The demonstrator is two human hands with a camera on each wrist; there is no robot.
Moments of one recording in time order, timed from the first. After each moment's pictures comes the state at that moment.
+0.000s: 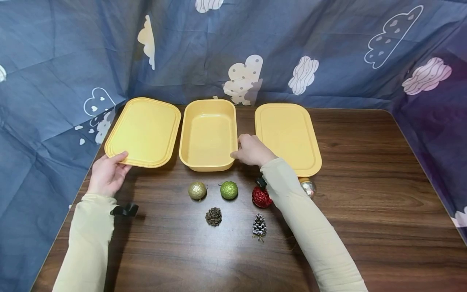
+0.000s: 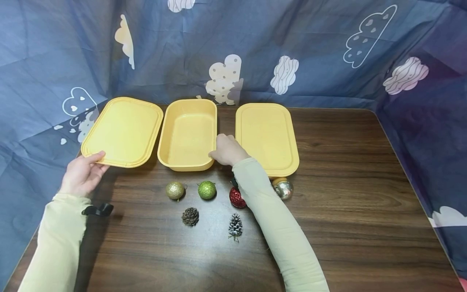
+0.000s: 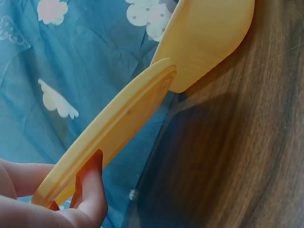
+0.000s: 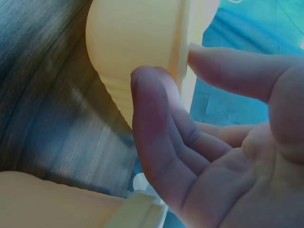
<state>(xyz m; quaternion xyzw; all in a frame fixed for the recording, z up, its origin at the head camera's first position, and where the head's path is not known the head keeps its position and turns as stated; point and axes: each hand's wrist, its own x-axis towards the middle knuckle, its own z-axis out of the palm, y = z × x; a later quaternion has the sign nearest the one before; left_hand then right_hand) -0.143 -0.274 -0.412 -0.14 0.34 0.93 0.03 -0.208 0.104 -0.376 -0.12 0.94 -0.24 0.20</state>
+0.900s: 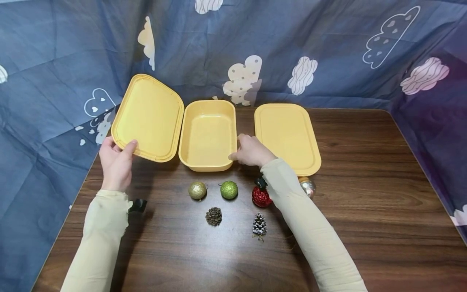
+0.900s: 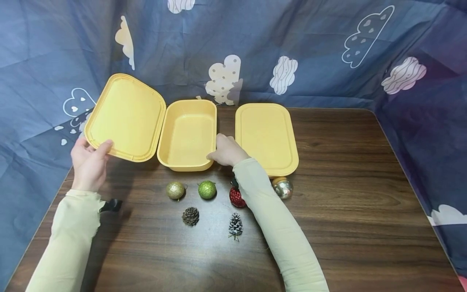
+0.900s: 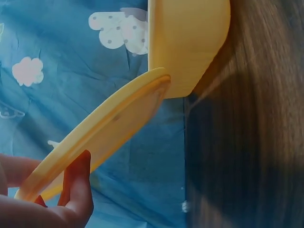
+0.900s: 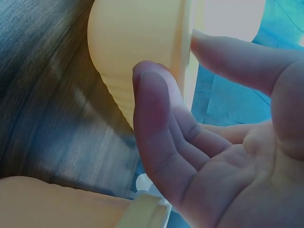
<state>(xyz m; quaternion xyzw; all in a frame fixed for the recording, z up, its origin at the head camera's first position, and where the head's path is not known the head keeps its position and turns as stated) -0.150 -0.214 -0.380 -0.17 0.58 0.78 -0.17 -0.207 0.104 -0.378 -0.11 0.93 -0.28 0.22</state>
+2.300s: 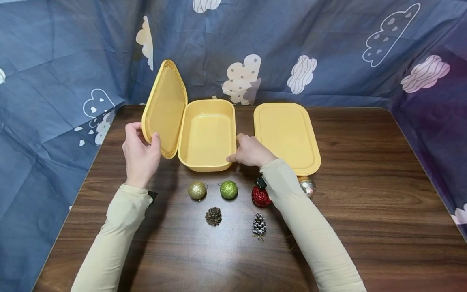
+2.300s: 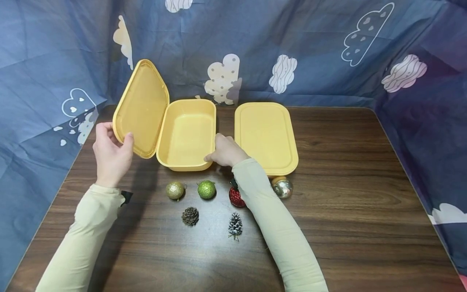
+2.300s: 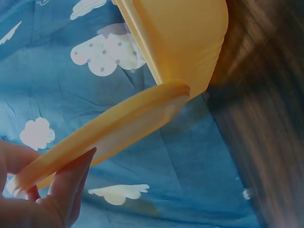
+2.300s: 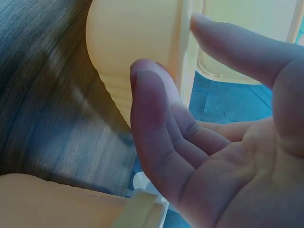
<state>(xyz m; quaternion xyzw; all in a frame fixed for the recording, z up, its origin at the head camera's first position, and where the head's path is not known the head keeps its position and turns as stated) -0.155 -0.163 -0.372 -0.05 0.84 0.45 -0.29 -0.206 0.105 -0.379 -0.13 0.93 -0.27 0.20</state>
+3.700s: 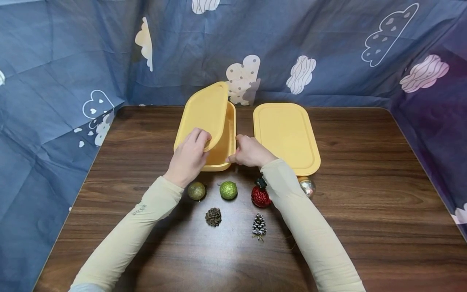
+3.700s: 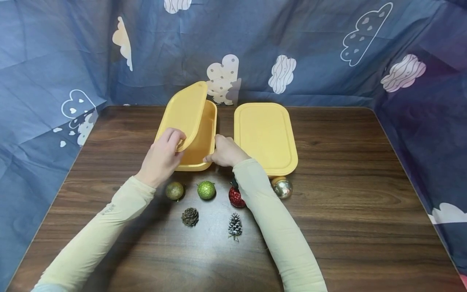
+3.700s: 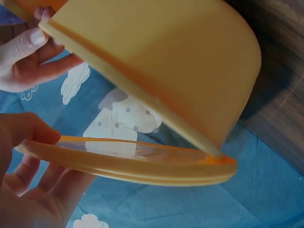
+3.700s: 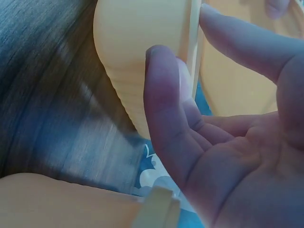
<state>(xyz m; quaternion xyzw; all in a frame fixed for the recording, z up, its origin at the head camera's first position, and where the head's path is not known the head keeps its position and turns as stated) -0.166 -0.090 -0.387 0.27 0.91 0.21 -0.24 -0.208 0.108 -0.383 -0.13 0.92 -0.30 0.21</state>
